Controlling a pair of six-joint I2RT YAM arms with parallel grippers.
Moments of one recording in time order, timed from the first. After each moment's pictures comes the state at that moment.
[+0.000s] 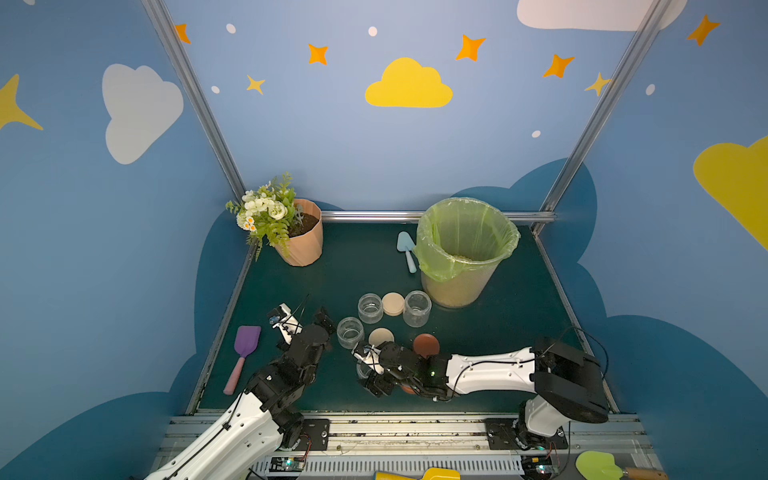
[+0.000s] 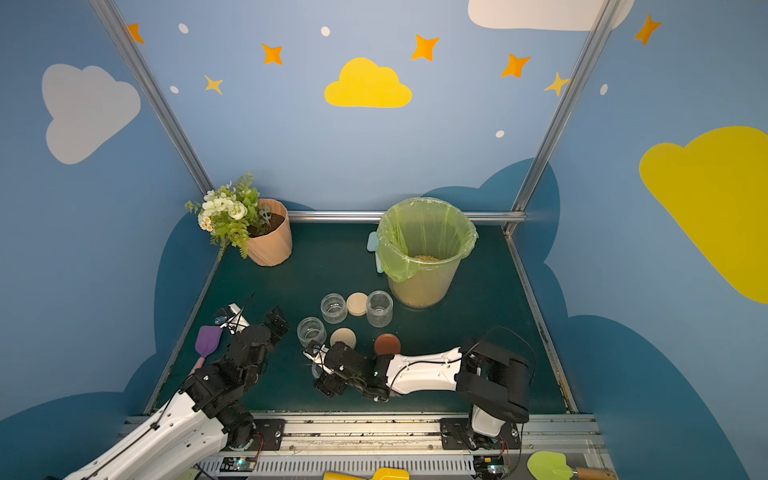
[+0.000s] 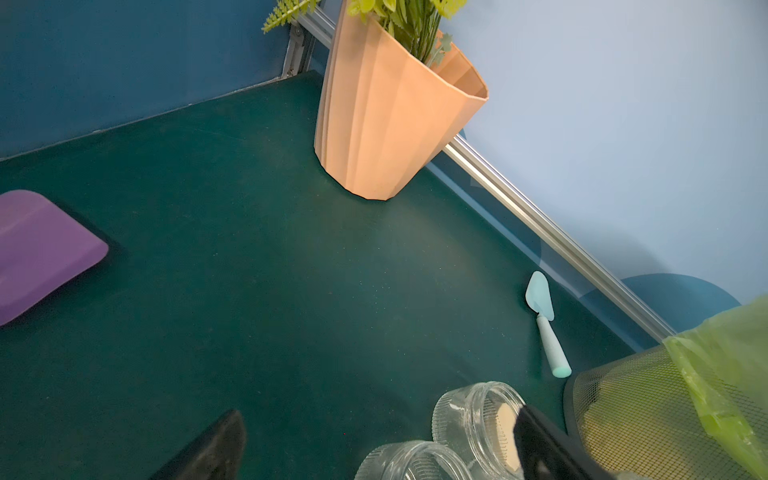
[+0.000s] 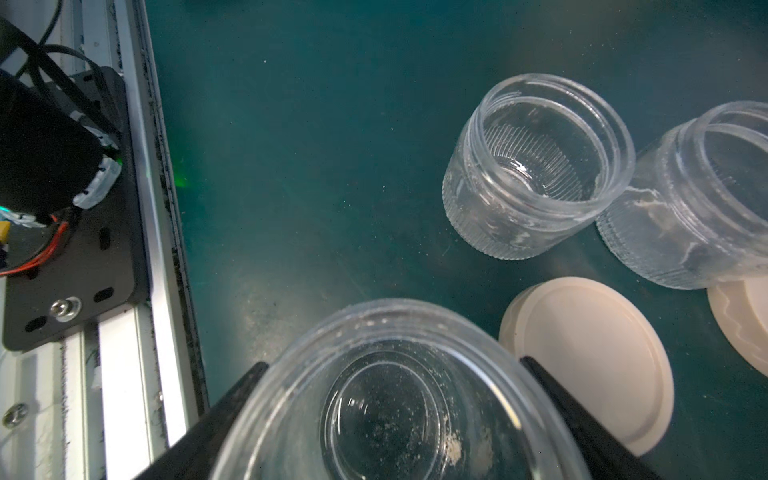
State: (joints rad) left arm -0.63 0.58 0.42 -0.41 -0.73 -0.99; right arm 1.35 1.66 0.84 0.12 0.13 0.09
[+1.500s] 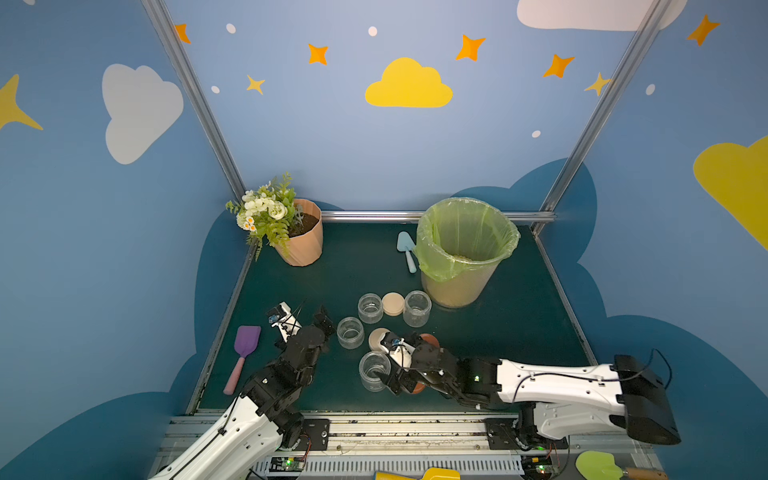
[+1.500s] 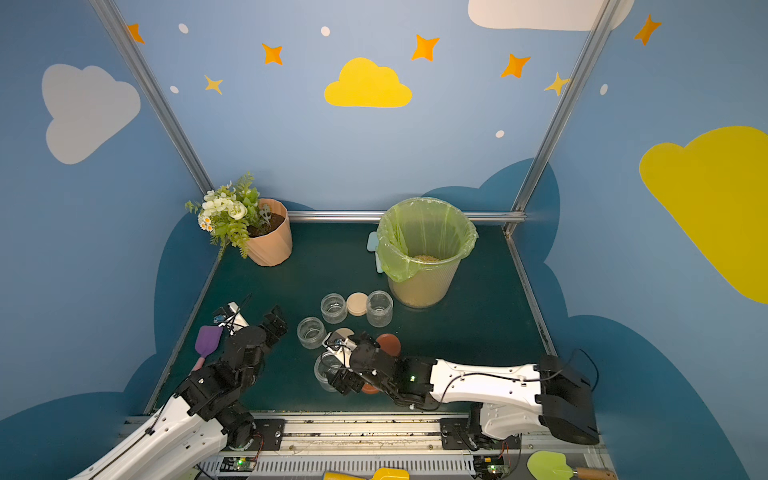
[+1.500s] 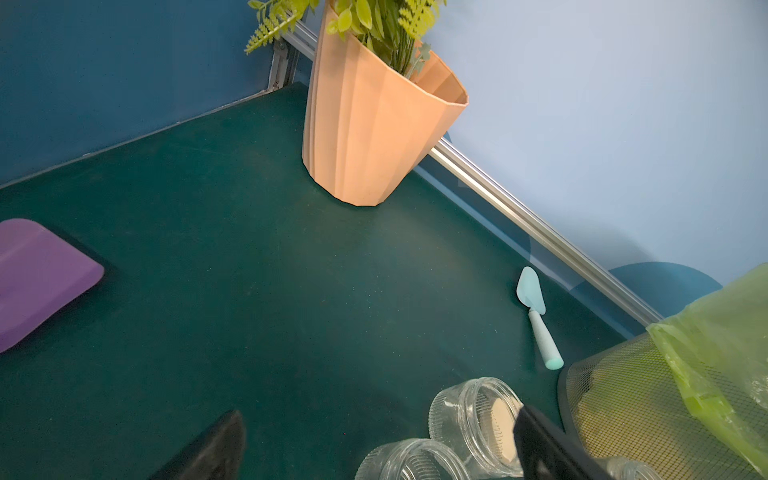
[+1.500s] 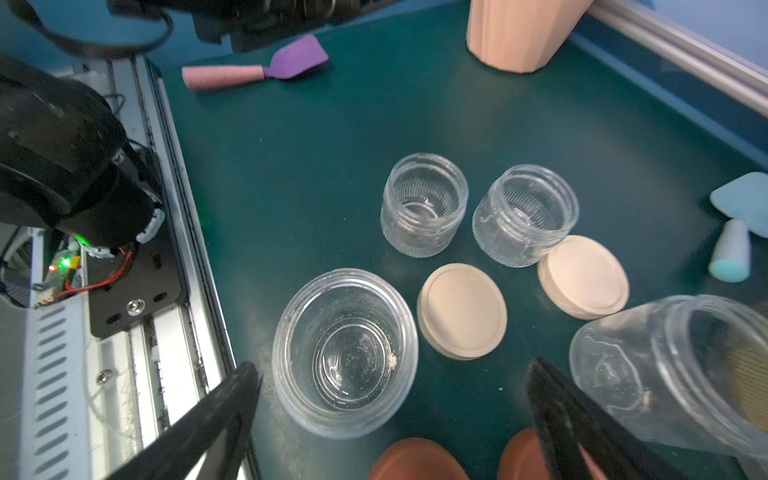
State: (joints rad) left arm -0.63 0.55 0.43 -0.41 -0.72 -0.91; right arm 1.38 1.21 0.76 -0.08 0.29 0.09
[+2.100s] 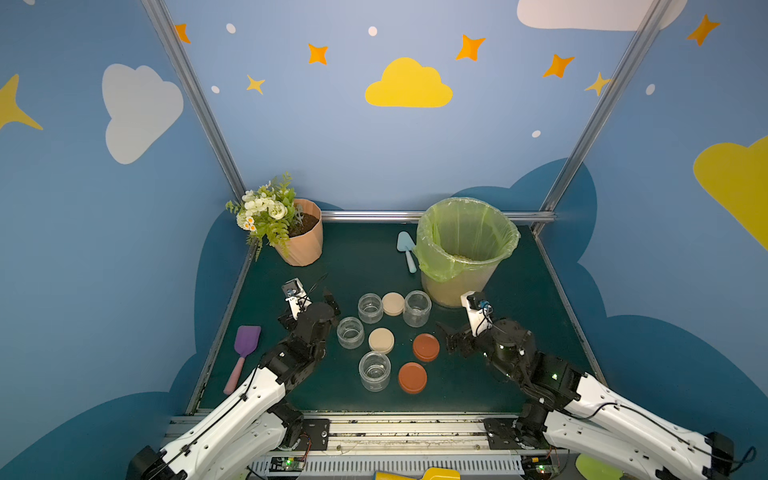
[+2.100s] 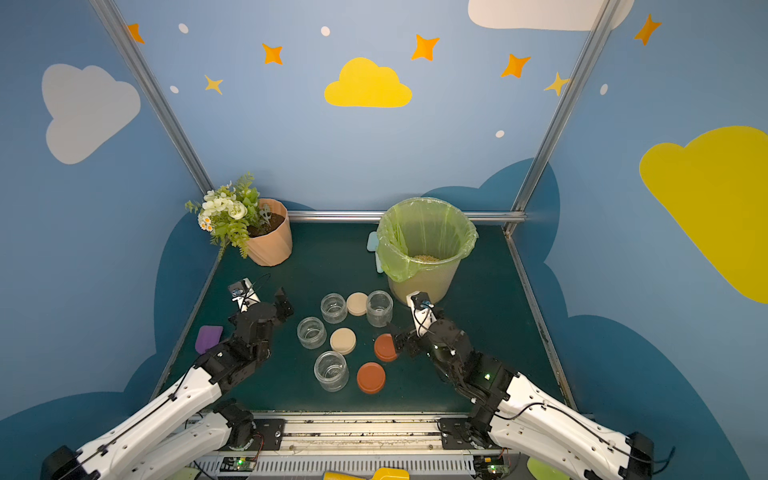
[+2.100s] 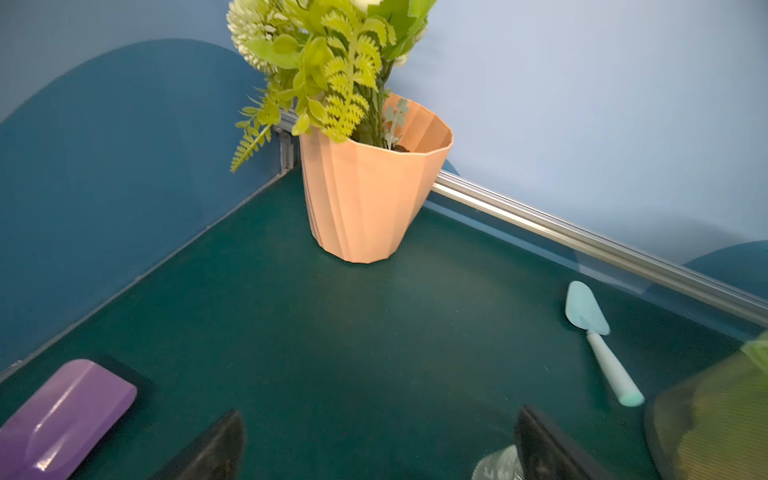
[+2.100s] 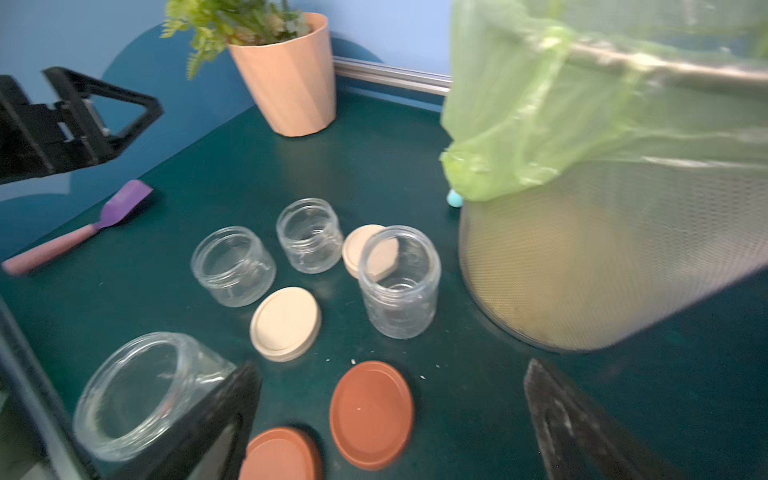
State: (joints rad) left arm -0.54 0.84 0.55 -0.18 -0.80 -0.58; right arm 0.95 0.68 0.60 -0.31 0.35 0.22
